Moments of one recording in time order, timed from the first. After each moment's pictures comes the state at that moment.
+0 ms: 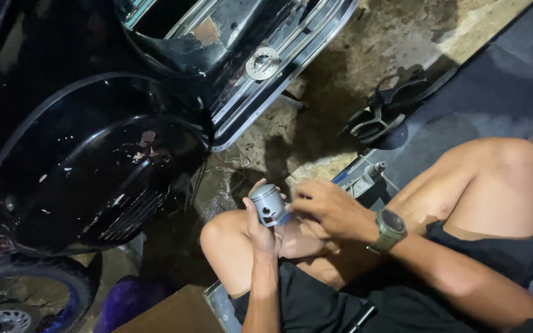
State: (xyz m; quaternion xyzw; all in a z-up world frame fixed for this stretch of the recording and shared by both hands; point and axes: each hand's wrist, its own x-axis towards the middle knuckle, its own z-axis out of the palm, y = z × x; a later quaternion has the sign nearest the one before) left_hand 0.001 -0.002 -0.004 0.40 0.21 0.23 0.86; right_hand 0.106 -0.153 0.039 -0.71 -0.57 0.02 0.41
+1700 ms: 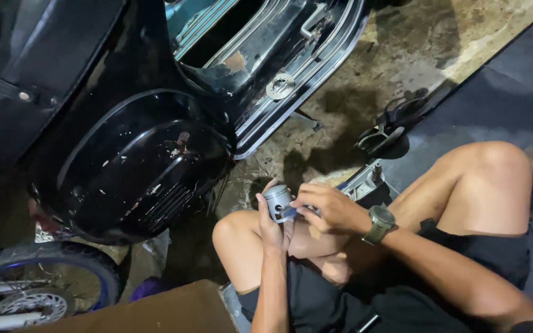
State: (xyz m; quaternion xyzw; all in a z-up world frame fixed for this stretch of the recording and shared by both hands) left_hand -0.004 -0.009 0.010 0.37 0.17 0.25 0.88; right_hand 0.092 -0.161 0.065 -0.65 -0.55 0.02 0.52
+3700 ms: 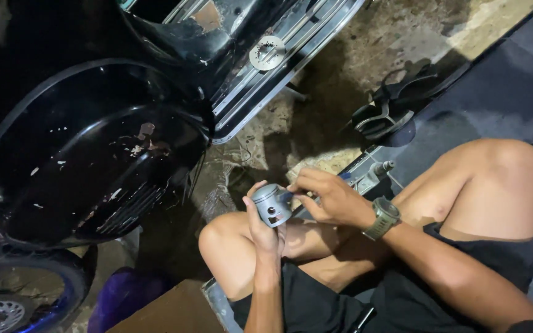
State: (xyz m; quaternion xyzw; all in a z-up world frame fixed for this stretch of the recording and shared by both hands) left_hand 0.001 -0.001 -0.013 0.39 0.19 0.29 0.85; right_hand 0.119 -0.139 0.053 -0.69 -0.49 0.09 0.52
